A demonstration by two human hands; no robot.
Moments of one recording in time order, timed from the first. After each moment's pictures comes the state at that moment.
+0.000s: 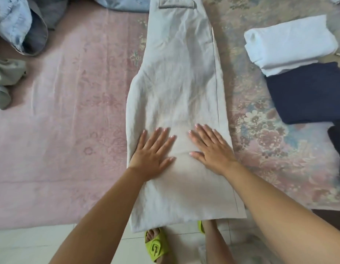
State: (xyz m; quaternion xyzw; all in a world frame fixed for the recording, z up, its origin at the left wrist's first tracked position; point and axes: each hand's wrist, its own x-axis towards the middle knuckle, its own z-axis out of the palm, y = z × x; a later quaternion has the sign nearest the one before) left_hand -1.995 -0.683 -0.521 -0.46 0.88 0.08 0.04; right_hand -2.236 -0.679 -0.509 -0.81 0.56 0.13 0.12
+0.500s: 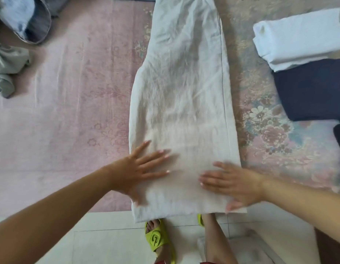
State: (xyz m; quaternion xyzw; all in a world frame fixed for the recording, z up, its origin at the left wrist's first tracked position) left_hand -1.922 -0.666 -0.496 -0.12 0.99 -0.01 0.10; right_hand -2.304 -0.613 -0.495 -0.98 0.15 0.16 0.03
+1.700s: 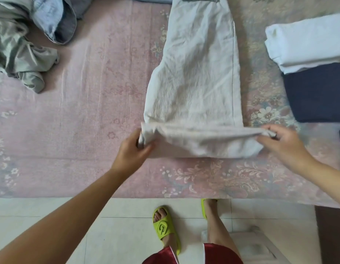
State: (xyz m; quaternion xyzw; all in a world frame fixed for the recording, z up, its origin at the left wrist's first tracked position) left_hand -1.932 -0.652 -0.422 -0.64 0.55 0.45 -0.28; right_hand -2.295 -0.666 -0.371 -0.53 0.68 -0.19 0.47
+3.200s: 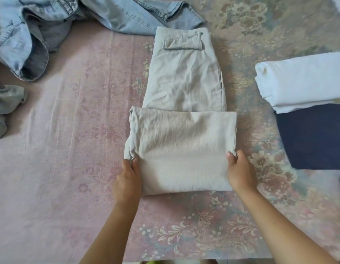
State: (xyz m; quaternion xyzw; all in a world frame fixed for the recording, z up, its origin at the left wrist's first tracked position) left_hand -2.003 -0.734 -0.467 -0.85 0.44 0.28 -0.07; right_hand -2.263 -0.751 -0.472 -0.41 0.87 -0.05 0.27
